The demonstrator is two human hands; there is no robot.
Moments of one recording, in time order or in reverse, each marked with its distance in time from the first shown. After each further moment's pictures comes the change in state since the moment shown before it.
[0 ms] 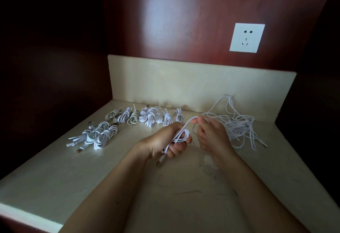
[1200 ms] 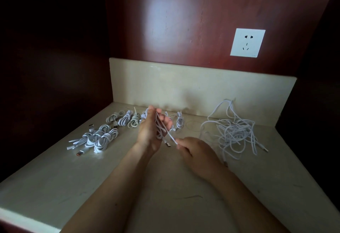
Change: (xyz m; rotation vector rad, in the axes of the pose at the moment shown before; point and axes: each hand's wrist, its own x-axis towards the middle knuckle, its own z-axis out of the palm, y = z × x) left_hand 0.011 0.002 -0.020 -0.858 0.544 0.597; right_hand -0.006 0.039 0.008 -0.968 -0.261 -0.477
